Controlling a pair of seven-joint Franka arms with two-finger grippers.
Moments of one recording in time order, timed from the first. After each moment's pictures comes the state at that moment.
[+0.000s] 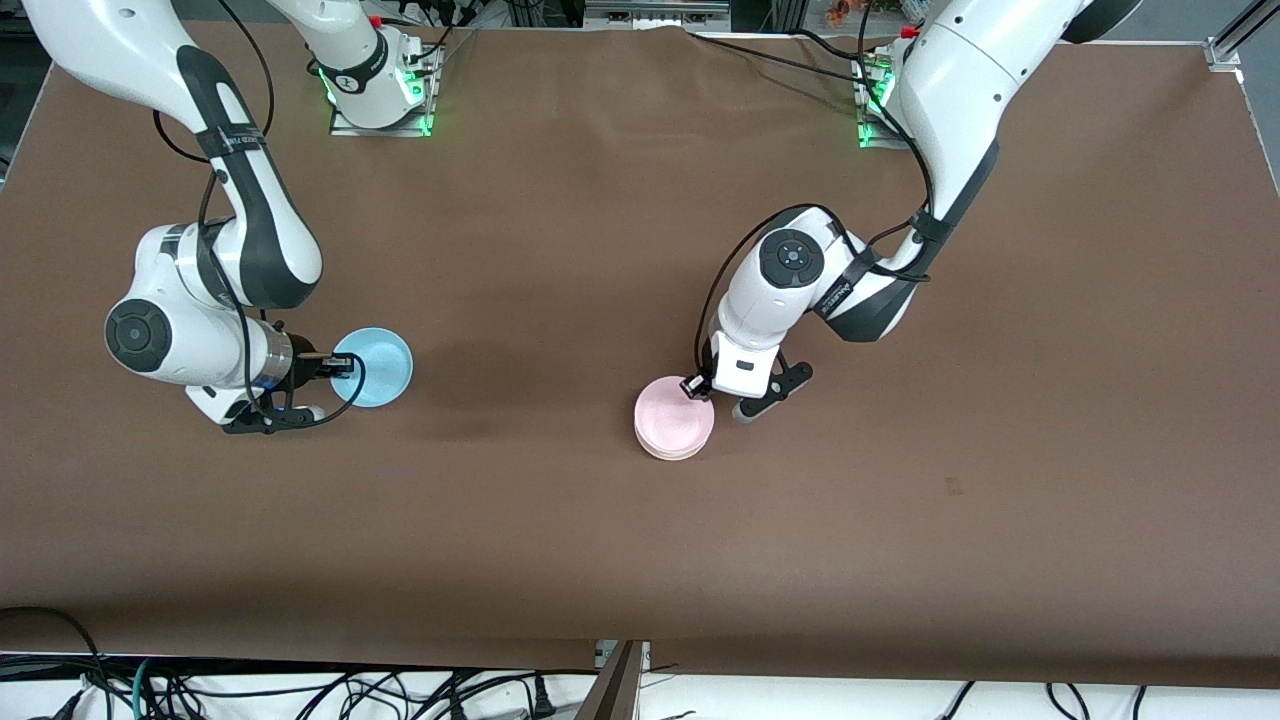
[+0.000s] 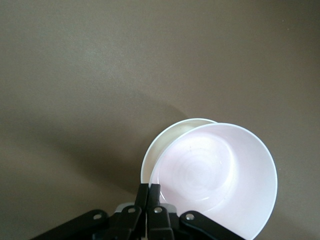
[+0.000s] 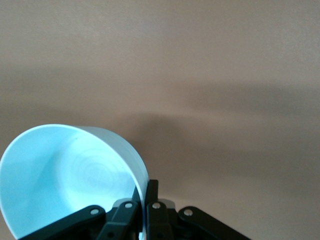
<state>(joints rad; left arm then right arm) -0.22 0.69 -0.42 -1.67 0.29 2.54 -1.39 -0.01 0.46 0.11 -1.80 0.05 2.08 -0.01</state>
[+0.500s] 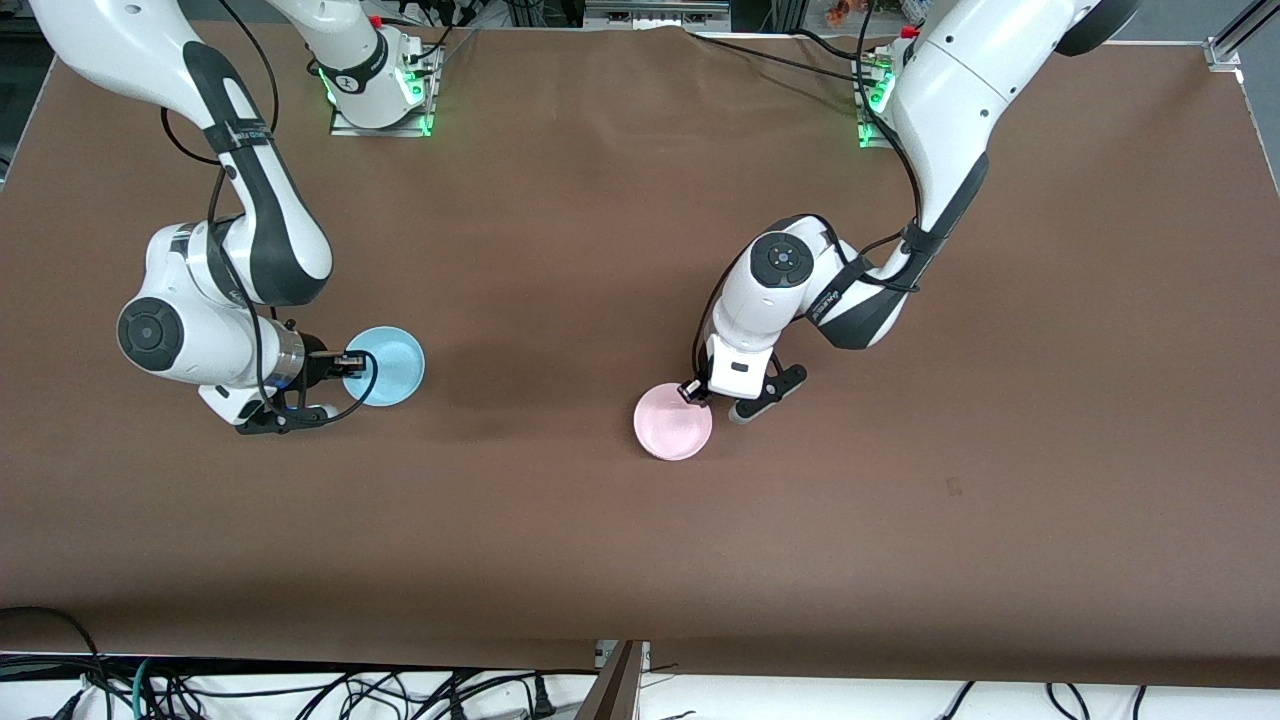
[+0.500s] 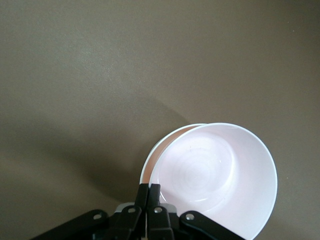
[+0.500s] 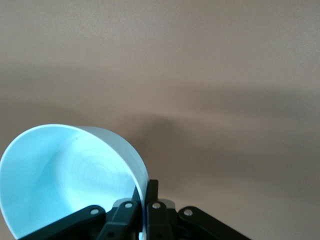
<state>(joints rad) -0.22 0.72 -0.42 -1.68 0.36 2.58 -1.45 -0.01 0.46 0.14 -1.80 0.06 2.08 -0.01</state>
